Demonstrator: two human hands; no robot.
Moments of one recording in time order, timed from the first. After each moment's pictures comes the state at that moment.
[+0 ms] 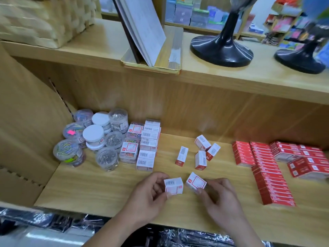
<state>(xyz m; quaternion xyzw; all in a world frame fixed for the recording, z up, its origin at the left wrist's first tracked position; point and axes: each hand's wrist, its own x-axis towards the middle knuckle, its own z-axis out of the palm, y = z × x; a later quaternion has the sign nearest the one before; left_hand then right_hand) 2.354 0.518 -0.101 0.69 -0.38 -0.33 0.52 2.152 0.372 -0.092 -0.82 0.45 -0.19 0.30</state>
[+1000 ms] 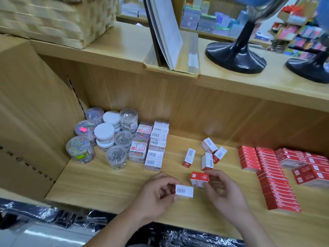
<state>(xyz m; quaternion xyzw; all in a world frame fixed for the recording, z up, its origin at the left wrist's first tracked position) 2.359 0.517 -0.098 0.64 -0.40 -0.36 0.55 2.177 0.370 -0.058 -0.77 0.38 -0.24 0.45</state>
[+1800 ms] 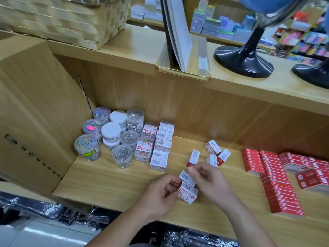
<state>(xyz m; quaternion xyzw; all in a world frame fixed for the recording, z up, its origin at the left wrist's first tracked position) 2.362 0.517 -0.105 0.66 -0.39 -0.37 0.53 2.234 0.374 -0.038 -0.76 0.37 -0.16 0.51</state>
